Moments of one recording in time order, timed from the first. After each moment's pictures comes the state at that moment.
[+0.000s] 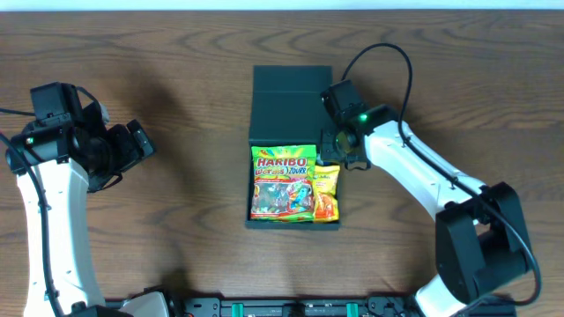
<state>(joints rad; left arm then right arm) 0.30 1.37 1.25 -1.15 0.23 -0.27 0.46 1.77 1.21 -0.79 0.05 0.56</state>
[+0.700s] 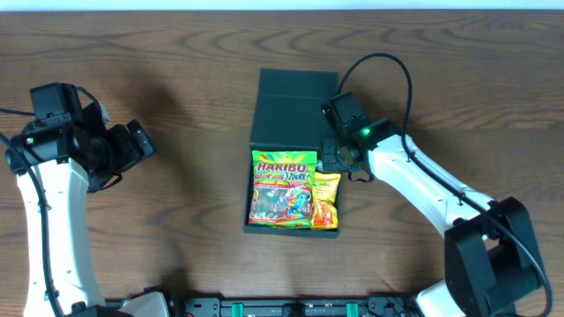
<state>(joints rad) 0.30 1.37 1.25 -1.15 0.23 -0.27 0.47 1.70 1.11 -0.72 0.06 0.45</state>
